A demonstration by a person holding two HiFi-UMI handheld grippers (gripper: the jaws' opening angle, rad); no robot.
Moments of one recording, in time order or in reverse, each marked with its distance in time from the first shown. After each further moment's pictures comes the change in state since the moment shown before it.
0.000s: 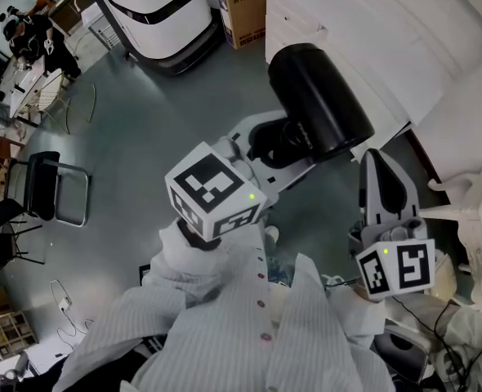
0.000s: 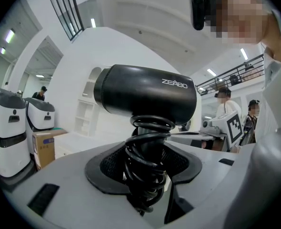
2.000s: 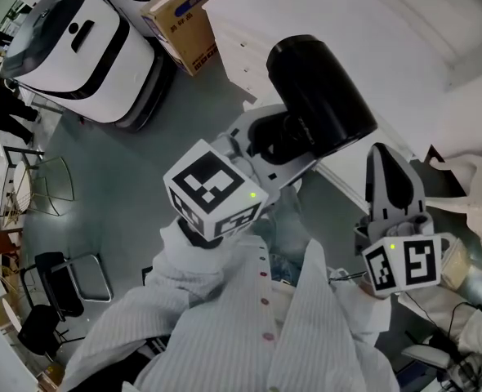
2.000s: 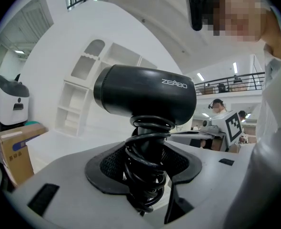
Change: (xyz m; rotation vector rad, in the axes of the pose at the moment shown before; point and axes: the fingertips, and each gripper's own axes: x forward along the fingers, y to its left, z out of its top) left arm 0.212 0.299 0.020 -0.042 0.090 -0.260; right arm 0.296 -0.182 -0.016 0.065 0.107 -0.283
